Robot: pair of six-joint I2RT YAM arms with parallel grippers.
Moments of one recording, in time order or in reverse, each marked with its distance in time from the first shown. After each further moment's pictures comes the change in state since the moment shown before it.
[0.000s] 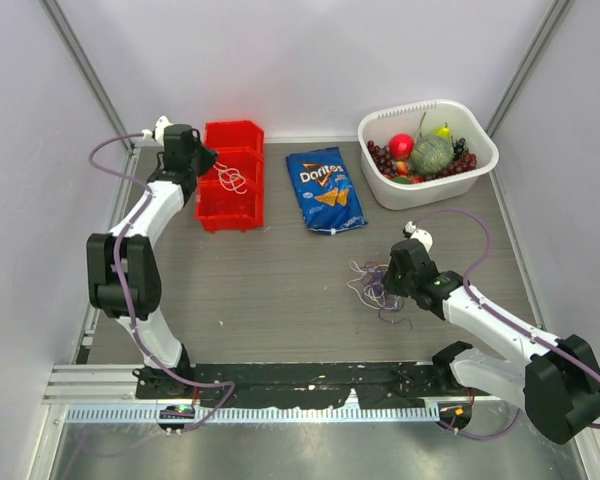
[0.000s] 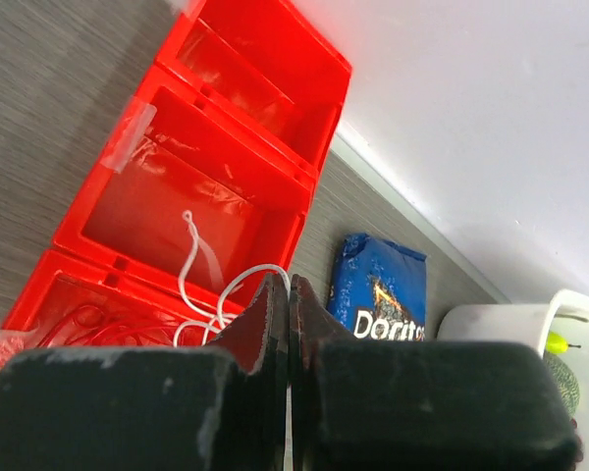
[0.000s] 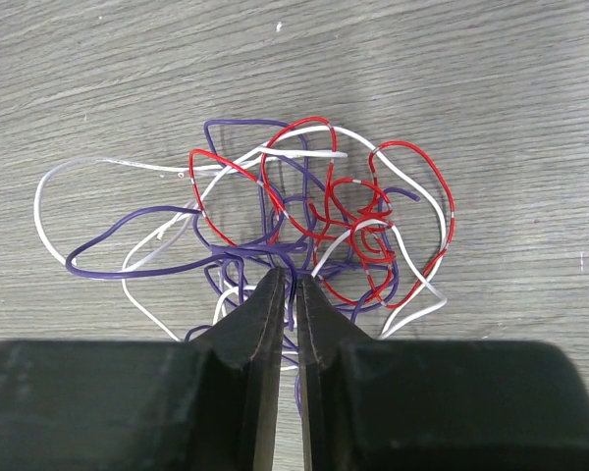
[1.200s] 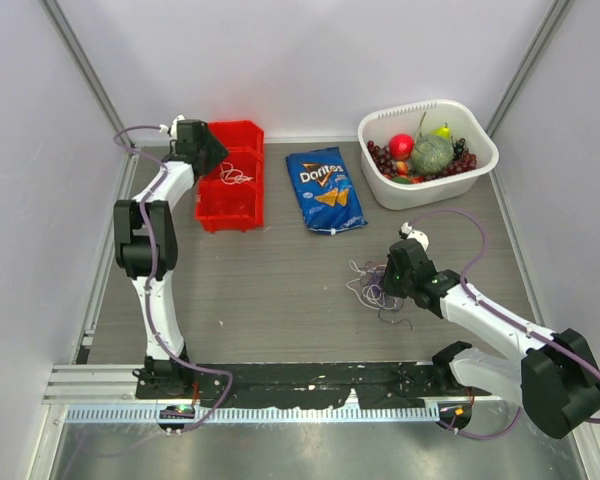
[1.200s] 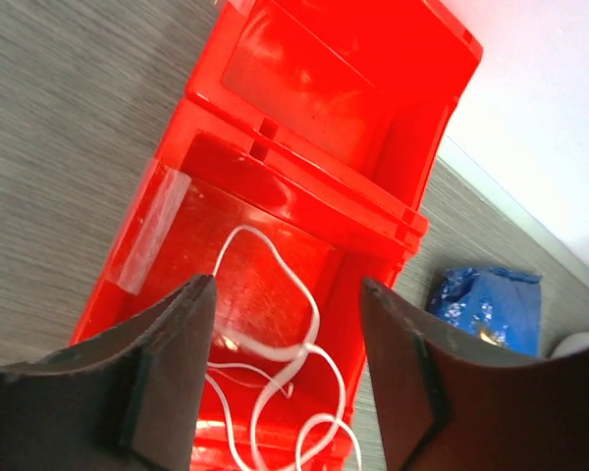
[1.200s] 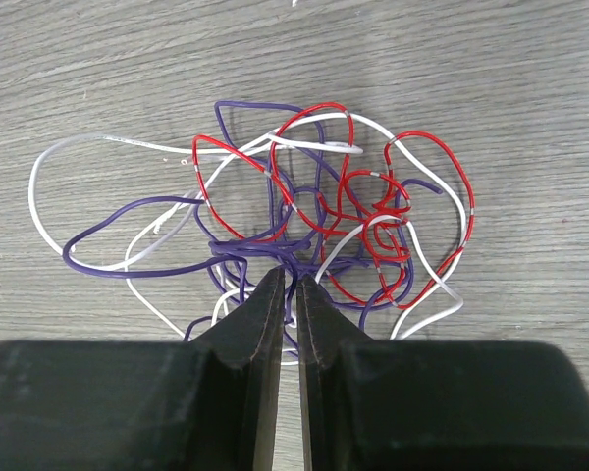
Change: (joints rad) left arm 0.051 0.416 0.350 -0.123 0.060 0.087; right arm 0.000 0.032 0.000 0.010 -0.042 -0.014
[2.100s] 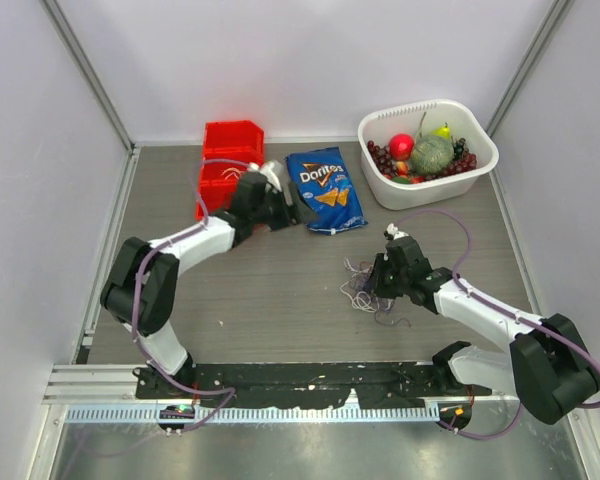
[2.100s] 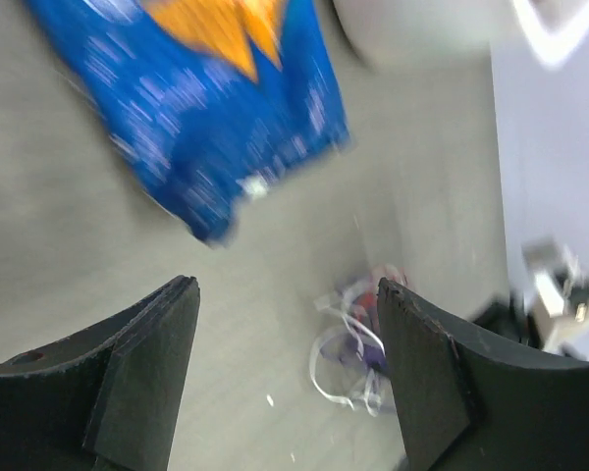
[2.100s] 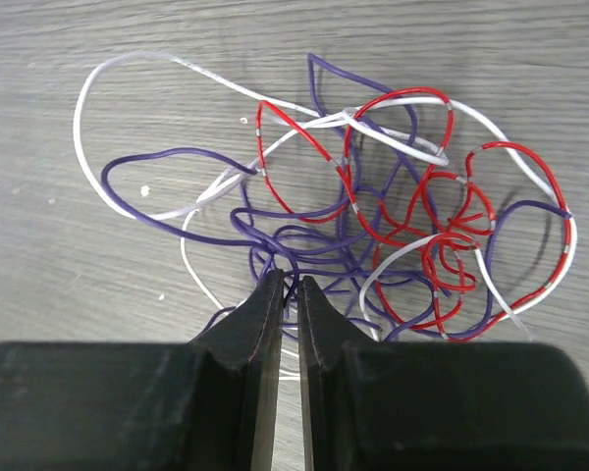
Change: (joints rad) left arm -0.385 -0.444 -0.607 0.245 0.359 0.035; right arm 0.000 0.080 -0.001 0.082 -0.206 -0.038
